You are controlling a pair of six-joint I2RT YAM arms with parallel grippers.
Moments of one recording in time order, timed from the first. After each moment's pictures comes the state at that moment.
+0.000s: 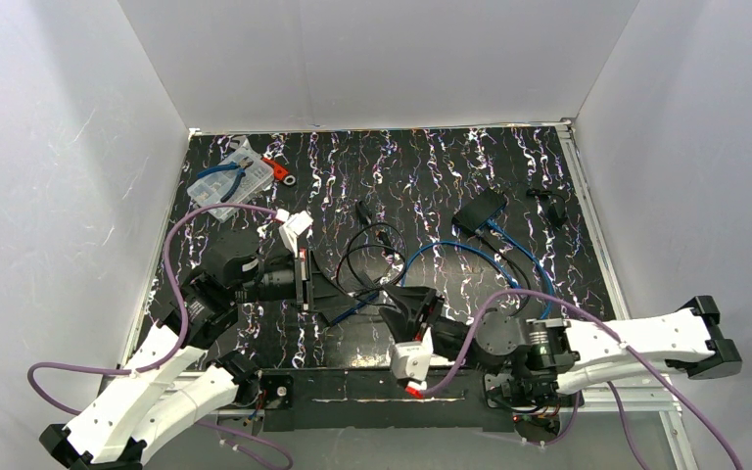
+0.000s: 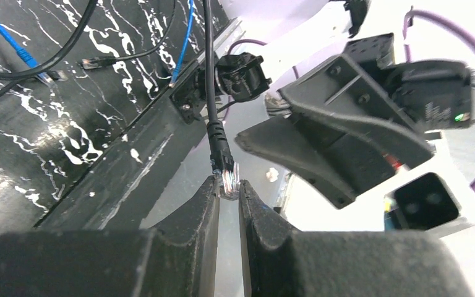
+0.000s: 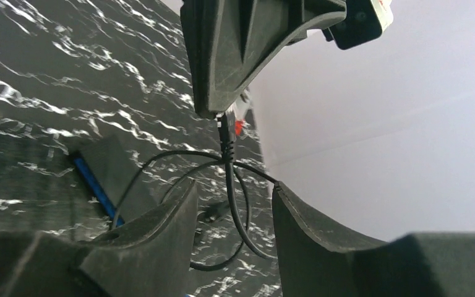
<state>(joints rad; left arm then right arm) -0.66 0.69 0.86 -0.54 0.67 -0.85 1.67 0.83 0.67 0.12 0.48 -0.99</state>
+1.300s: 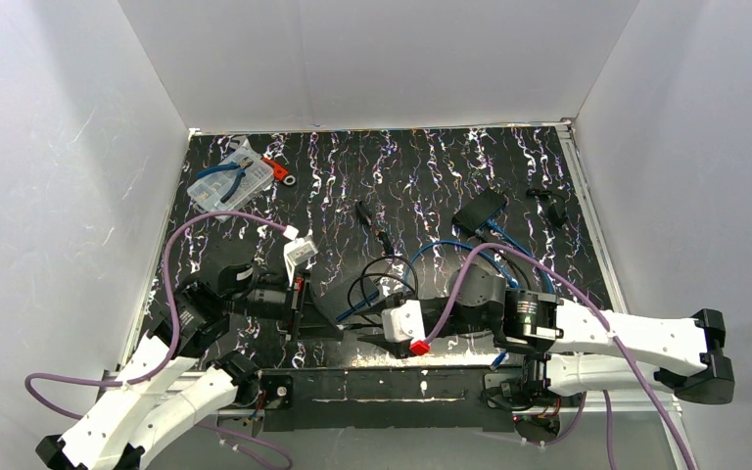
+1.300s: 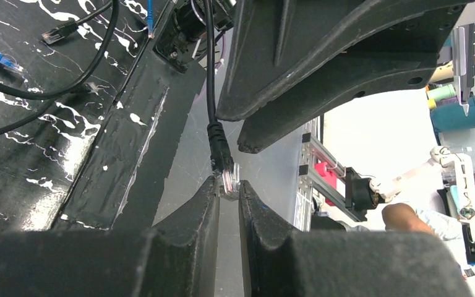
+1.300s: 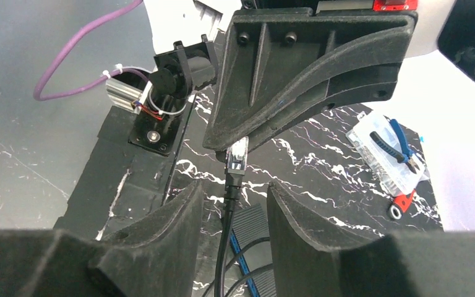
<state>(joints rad) -0.66 0.64 0.86 -0.69 0.89 -0.50 1.39 0.95 0.89 -0.09 -0.29 -0.51</state>
